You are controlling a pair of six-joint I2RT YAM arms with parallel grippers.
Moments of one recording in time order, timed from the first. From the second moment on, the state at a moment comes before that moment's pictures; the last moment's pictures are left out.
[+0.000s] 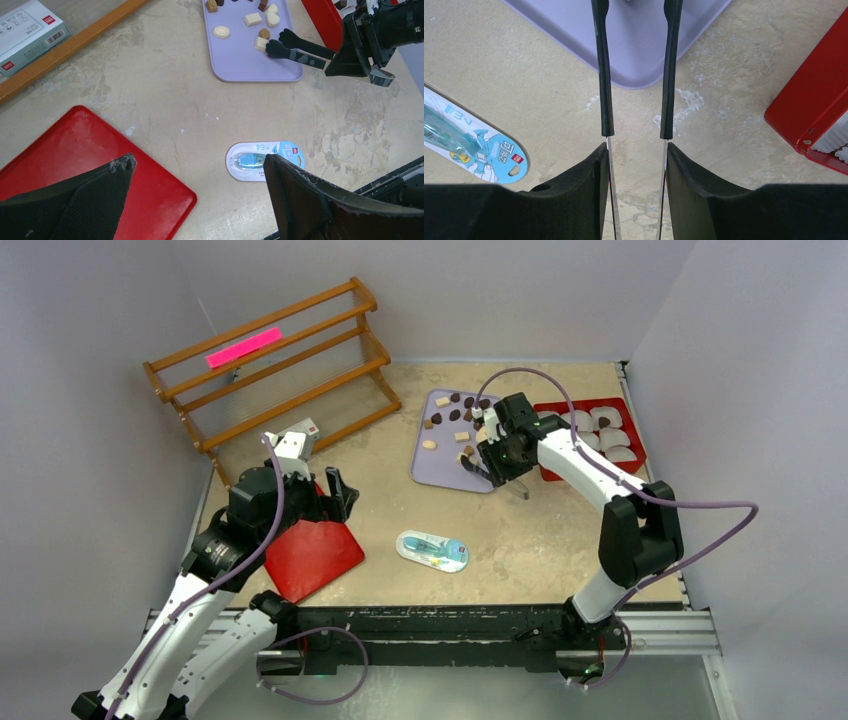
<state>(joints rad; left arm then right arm) -0.48 0.65 0.85 -0.62 -0.03 -0.32 0.40 1.64 1.27 -0.79 -0.05 -0.09</state>
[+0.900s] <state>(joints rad) -0.48 0.65 0.85 -0.62 -0.03 -0.32 0.42 1.68 1.27 -0.79 -0.06 -0.13</state>
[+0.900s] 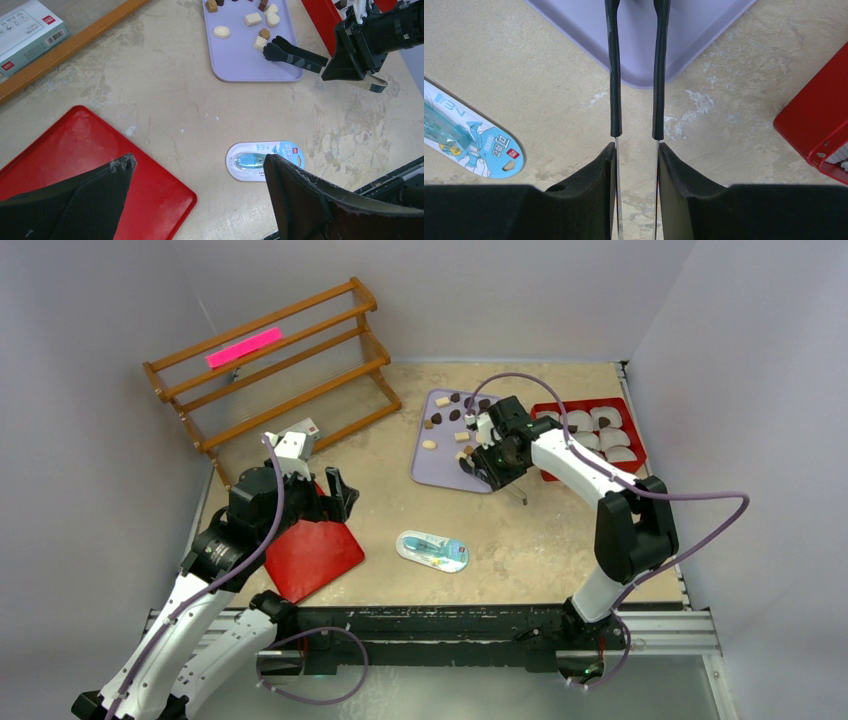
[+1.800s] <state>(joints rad) -0.48 0.65 0.85 -0.62 -0.03 -0.32 0.44 1.59 1.28 -0.85 -0.05 -0.10</state>
